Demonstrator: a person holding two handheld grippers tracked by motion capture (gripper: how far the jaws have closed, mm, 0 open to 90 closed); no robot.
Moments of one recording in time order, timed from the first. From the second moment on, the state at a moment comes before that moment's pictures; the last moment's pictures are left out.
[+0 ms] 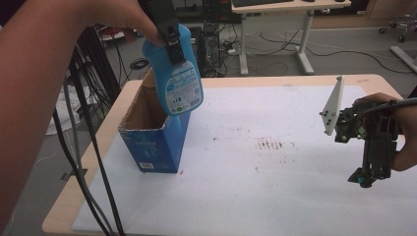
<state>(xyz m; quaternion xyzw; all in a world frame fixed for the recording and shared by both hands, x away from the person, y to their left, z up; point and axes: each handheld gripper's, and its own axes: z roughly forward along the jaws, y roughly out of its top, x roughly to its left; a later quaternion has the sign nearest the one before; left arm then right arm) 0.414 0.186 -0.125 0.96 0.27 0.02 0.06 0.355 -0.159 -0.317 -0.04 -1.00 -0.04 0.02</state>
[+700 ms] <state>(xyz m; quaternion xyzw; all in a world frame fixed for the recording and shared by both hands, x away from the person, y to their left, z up) 0.430 0.242 -0.125 0.92 0.39 0.02 0.05 0.361 -0.150 -0.318 -0.03 -1.00 -0.04 0.02</state>
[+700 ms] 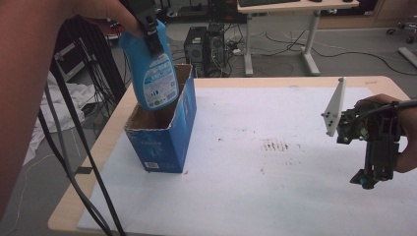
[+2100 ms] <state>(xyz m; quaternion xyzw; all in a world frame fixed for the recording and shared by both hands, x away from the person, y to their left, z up) 0.446 0.253 -0.260 0.92 0.39 -0.03 0.02 0.363 -0.150 -0.323 -0.03 -1.00 -0.04 0.02</state>
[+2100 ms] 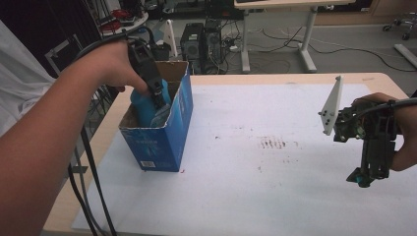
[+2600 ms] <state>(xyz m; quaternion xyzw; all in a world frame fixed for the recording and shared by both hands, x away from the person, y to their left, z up) 0.446 0.256 -0.293 0.93 0.37 -0.04 0.01 0.363 -0.148 -0.325 -0.03 -1.00 -0.04 0.02</state>
